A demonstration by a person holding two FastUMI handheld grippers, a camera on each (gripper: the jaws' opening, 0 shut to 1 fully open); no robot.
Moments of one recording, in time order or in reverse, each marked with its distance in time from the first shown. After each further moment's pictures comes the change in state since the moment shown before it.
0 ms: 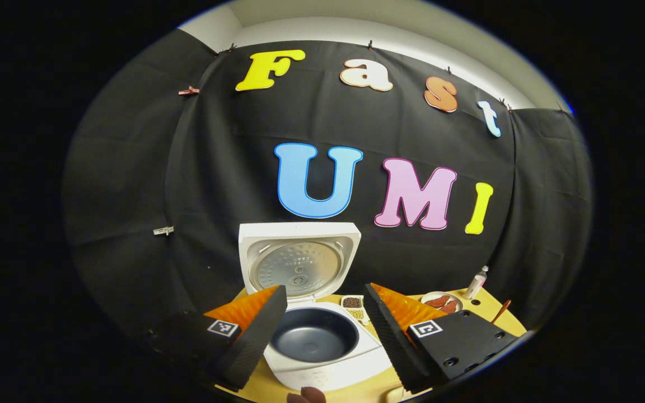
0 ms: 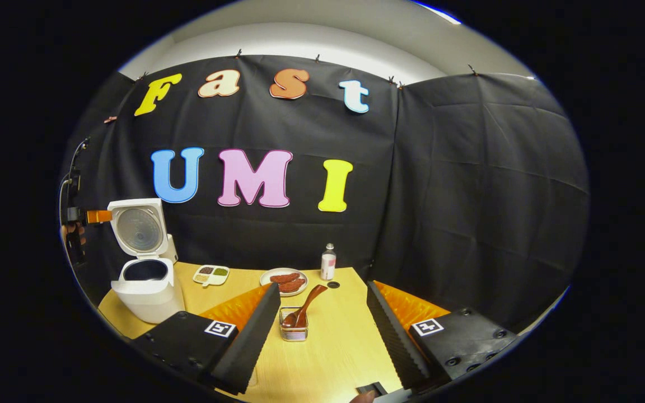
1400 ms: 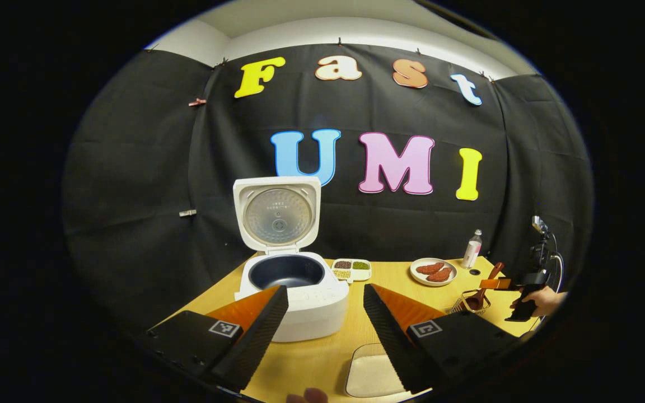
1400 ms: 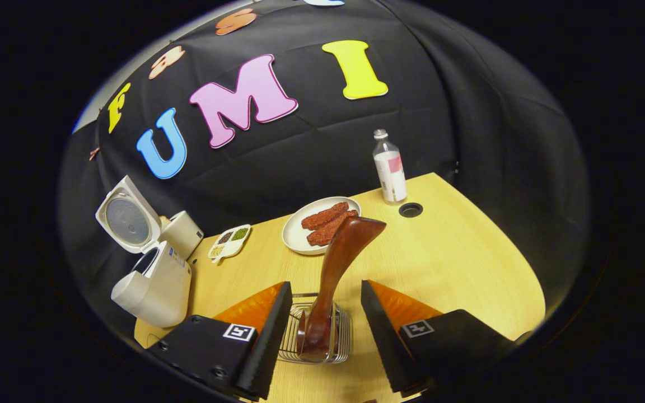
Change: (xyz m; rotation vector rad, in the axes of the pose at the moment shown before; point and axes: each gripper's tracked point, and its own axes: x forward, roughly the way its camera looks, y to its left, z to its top) left arm -0.109 -0.119 -0.124 0.083 0.055 0.147; right arm 0.281 0.029 -0.233 0.368 0.392 0.333
